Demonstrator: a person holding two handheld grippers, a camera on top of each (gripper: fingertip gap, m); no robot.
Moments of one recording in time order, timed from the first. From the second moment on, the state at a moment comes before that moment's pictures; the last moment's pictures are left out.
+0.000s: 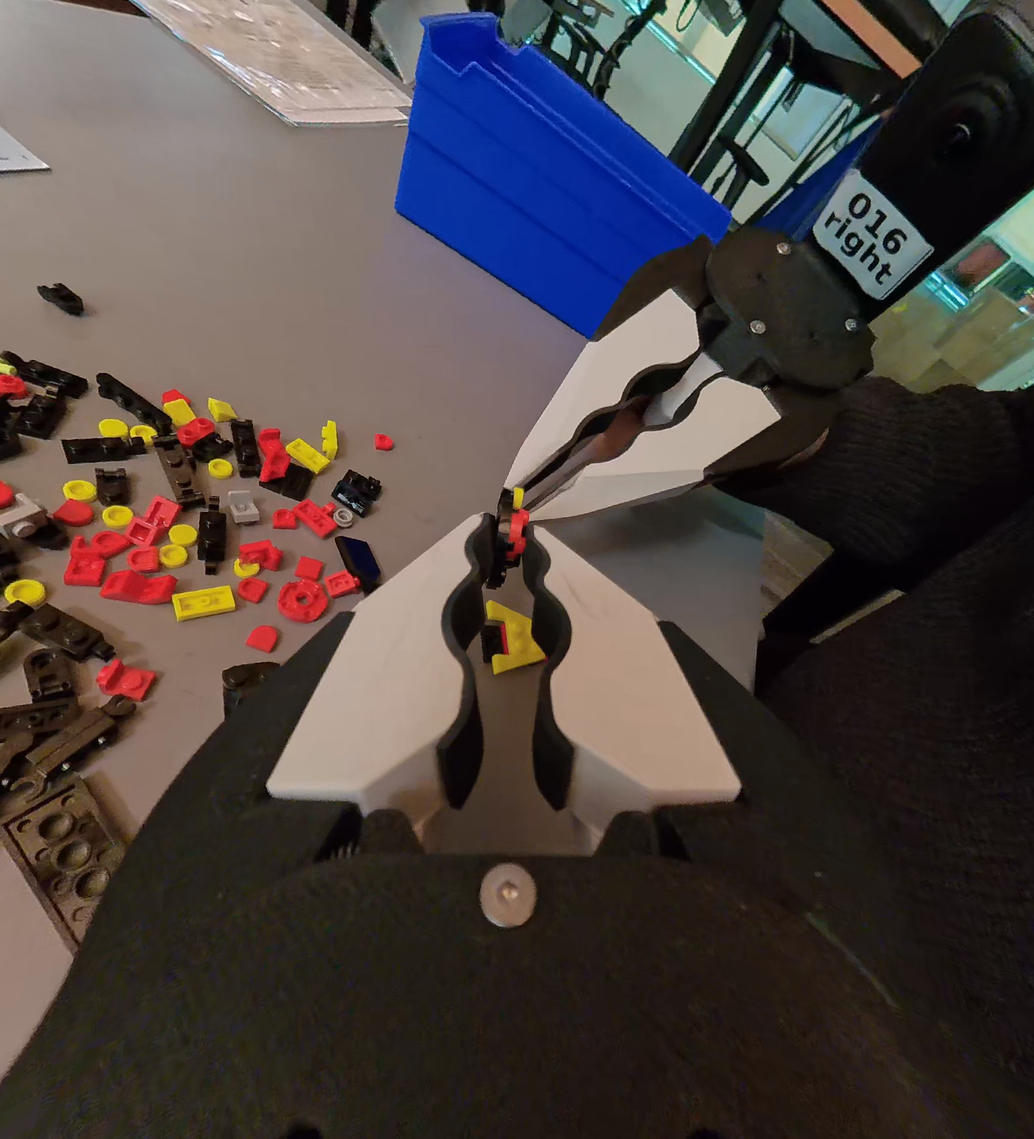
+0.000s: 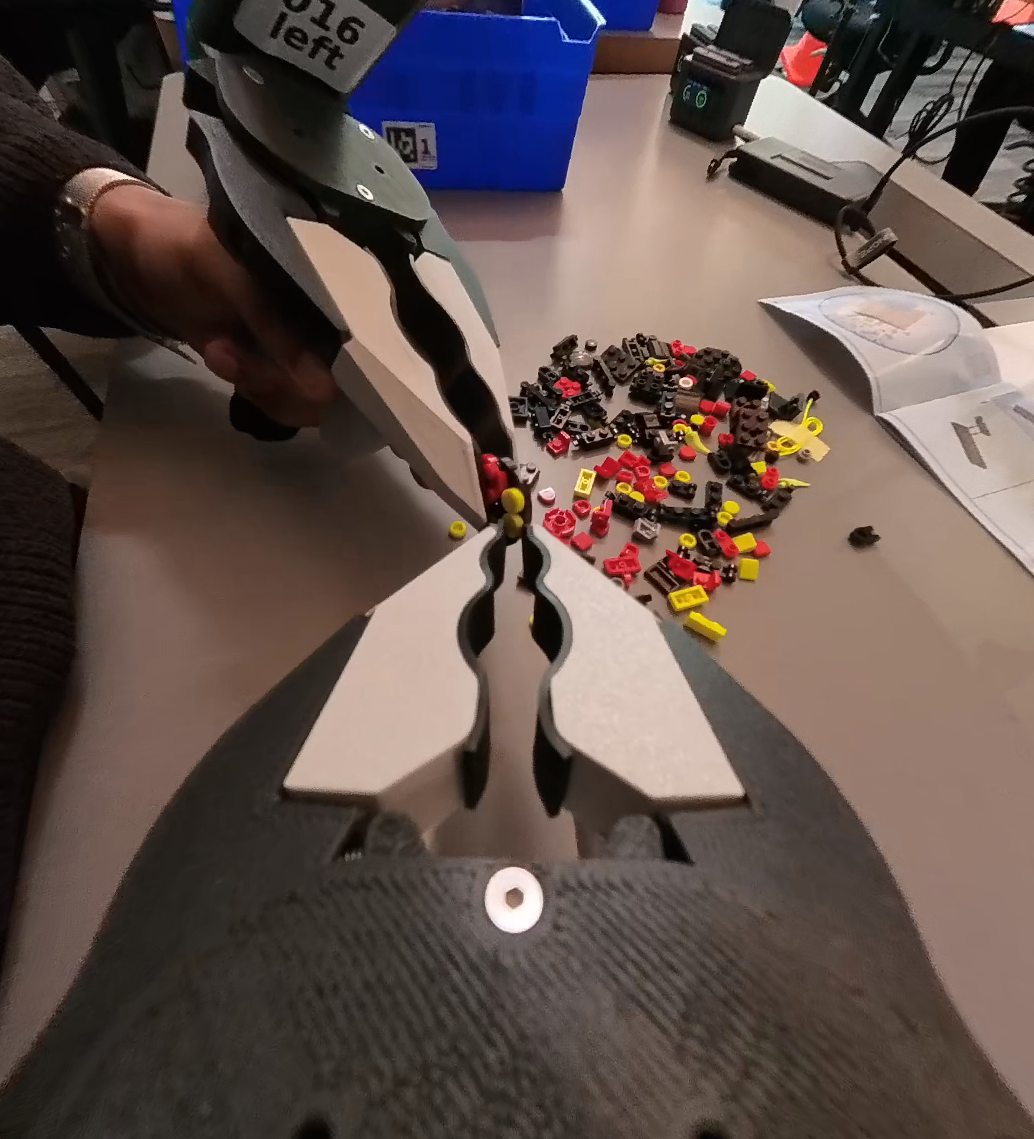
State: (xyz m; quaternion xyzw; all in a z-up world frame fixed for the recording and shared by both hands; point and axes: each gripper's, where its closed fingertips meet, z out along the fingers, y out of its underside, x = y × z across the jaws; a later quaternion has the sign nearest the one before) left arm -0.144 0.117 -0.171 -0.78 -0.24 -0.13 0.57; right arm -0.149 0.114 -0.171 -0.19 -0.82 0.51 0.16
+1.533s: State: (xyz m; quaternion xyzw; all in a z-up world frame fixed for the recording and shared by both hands) left arm -0.144 0.116 -0.170 -0.76 -0.26 -0.18 0.57; right arm -0.150 0.112 -0.168 -0.19 -0.82 0.52 0.15
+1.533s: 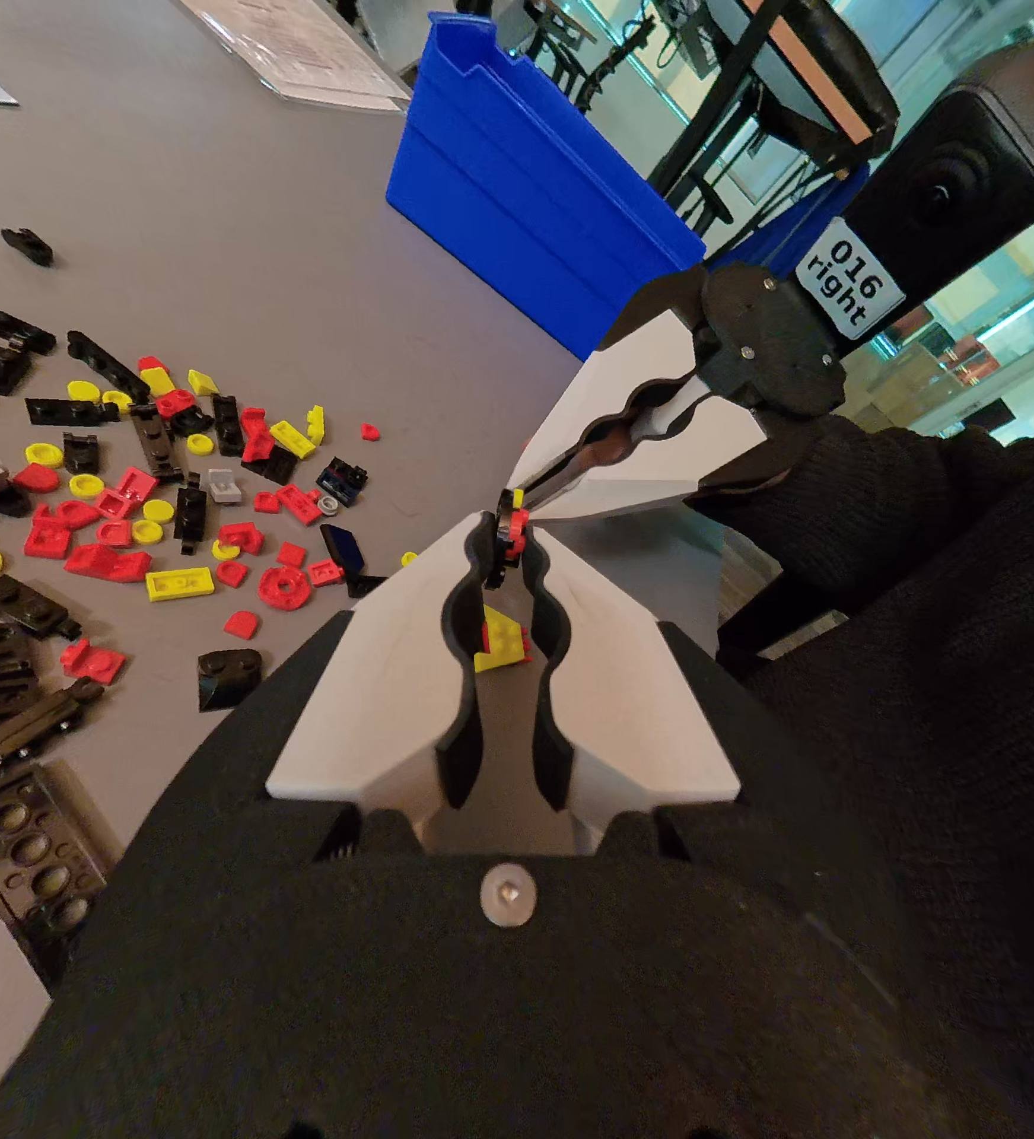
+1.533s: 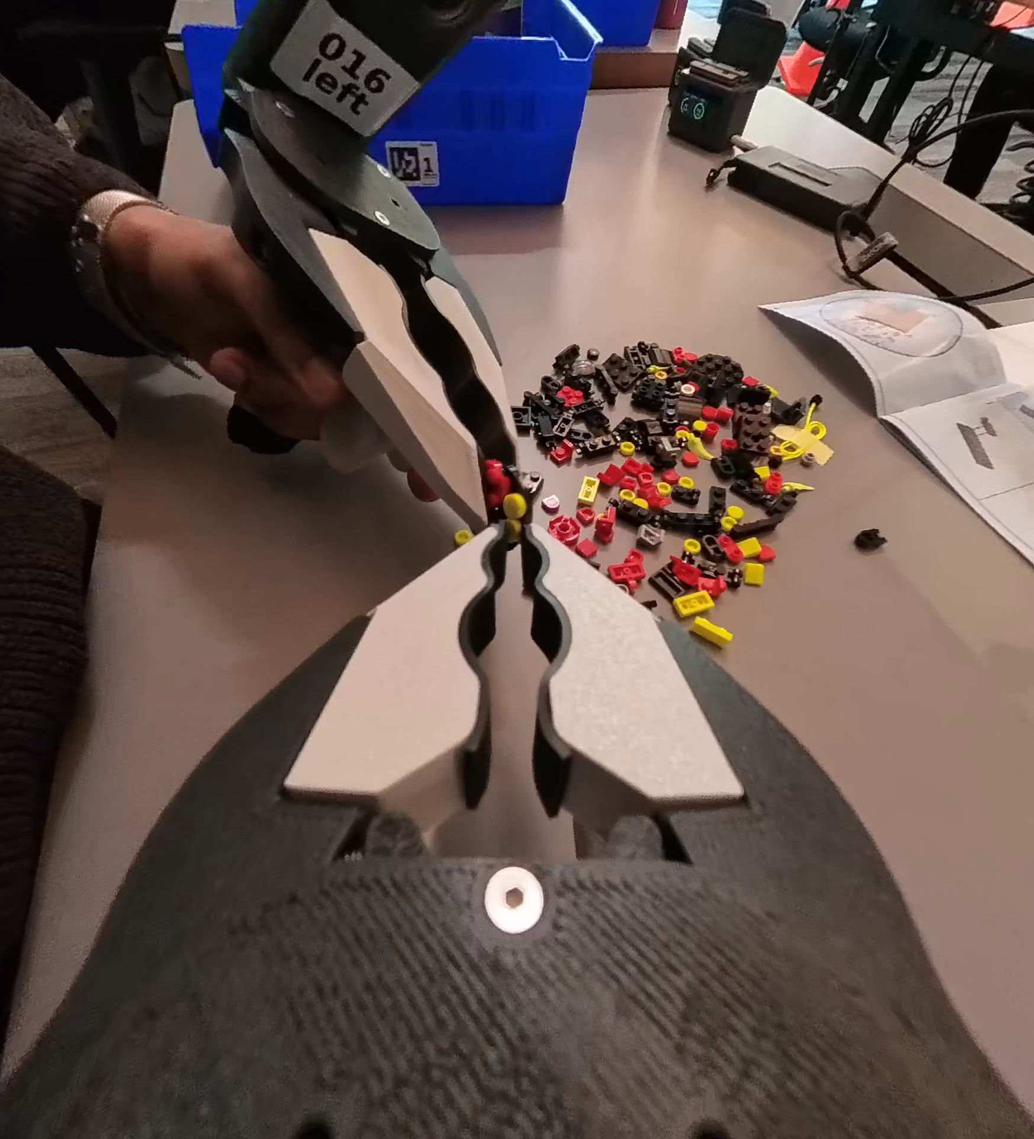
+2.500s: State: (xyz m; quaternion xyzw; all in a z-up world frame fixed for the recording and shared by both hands) left arm -0.139 0.112 -0.126 -0.71 -0.19 -0.16 0.66; right arm -0.145 0.110 -0.122 -0.16 -0.75 0.62 0.19
